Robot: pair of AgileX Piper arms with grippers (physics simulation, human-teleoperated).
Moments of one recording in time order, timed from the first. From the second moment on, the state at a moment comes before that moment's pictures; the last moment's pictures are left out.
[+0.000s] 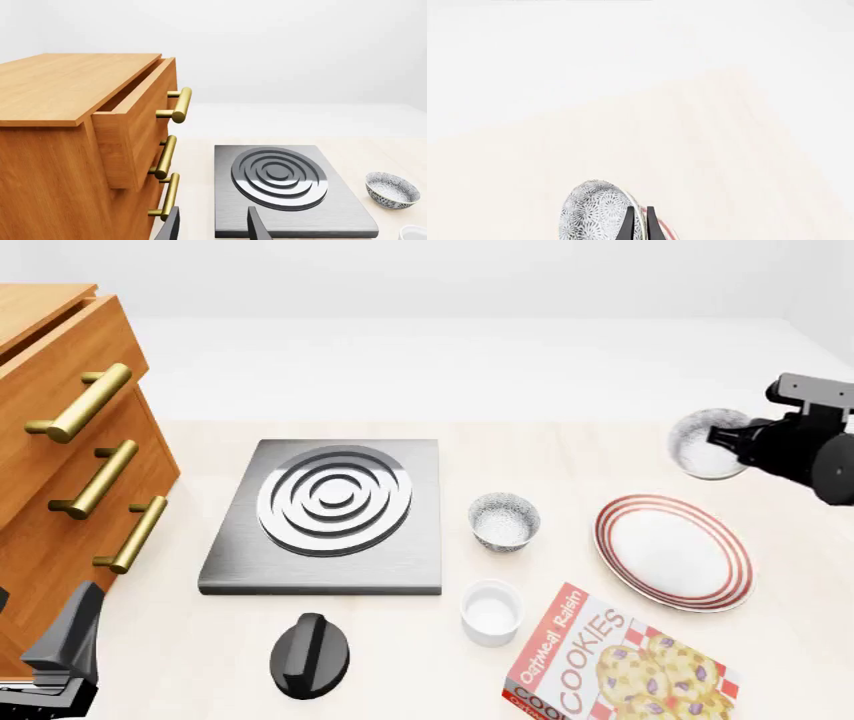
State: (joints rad) left arm 0.00 0.00 0.00 0.00 0.00; right arm -0.24 1.59 -0.92 -0.09 0.08
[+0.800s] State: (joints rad) left arm 0.00 0.00 0.00 0.00 0.00; right arm -0.15 1.53 -0.71 -0.20 0.16
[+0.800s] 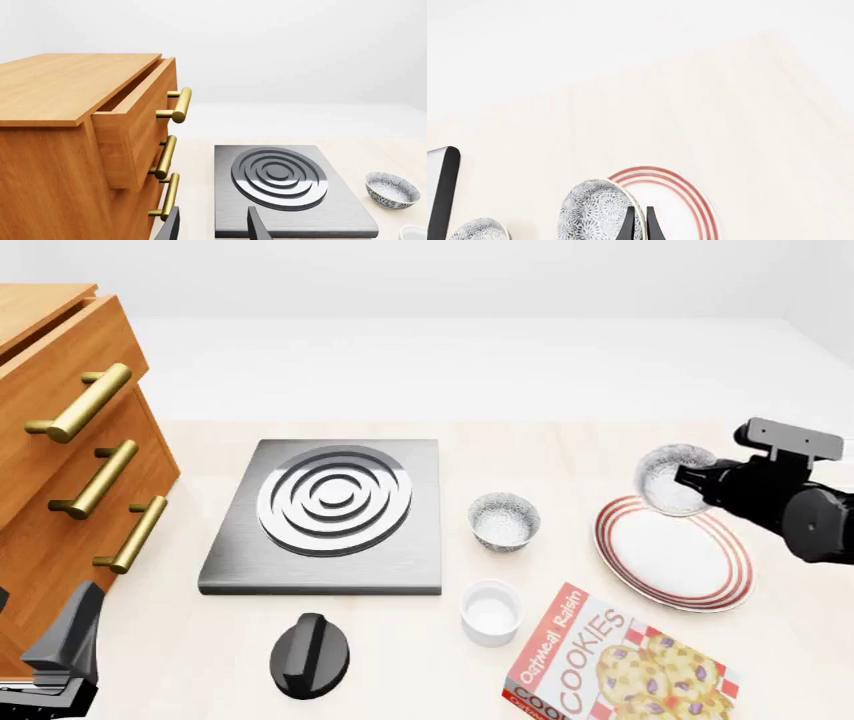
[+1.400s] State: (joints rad) left arm 0.00 0.00 0.00 0.00 0.00; right arm -0.15 1.61 -0.64 -0.29 0.19
